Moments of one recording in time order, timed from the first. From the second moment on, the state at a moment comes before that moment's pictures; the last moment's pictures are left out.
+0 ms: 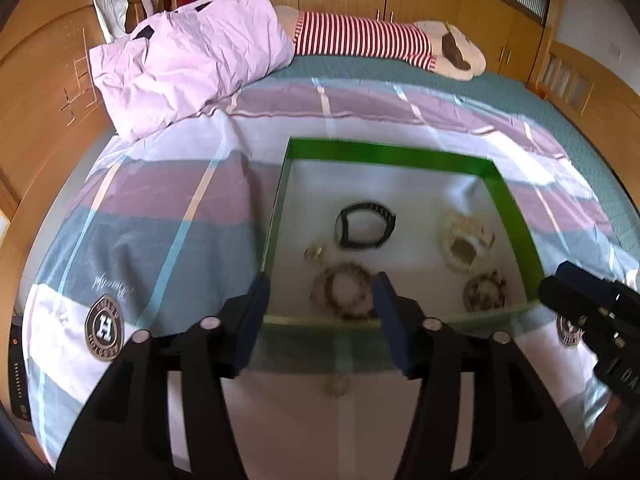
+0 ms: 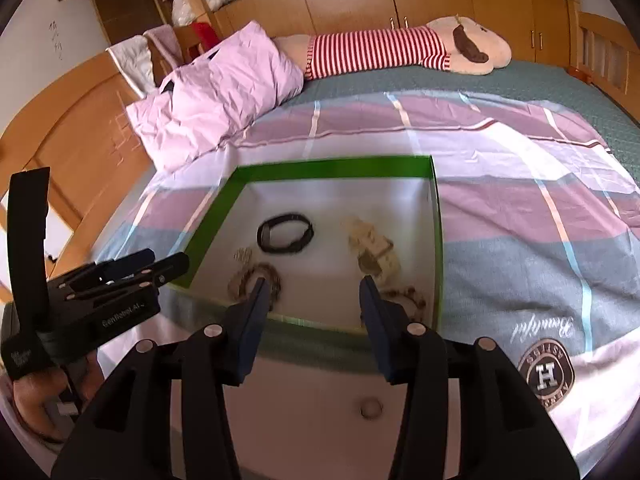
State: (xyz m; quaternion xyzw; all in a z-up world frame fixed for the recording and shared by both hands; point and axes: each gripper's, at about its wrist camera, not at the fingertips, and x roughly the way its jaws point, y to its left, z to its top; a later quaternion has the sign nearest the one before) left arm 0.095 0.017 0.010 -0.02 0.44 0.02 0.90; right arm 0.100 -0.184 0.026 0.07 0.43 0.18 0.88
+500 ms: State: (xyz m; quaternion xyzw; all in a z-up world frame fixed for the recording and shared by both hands) left arm 0.063 -0.012 -0.043 0.08 0.51 0.02 0.85; right arm 0.071 -0.185 0.003 -0.01 0.48 0.18 0.86
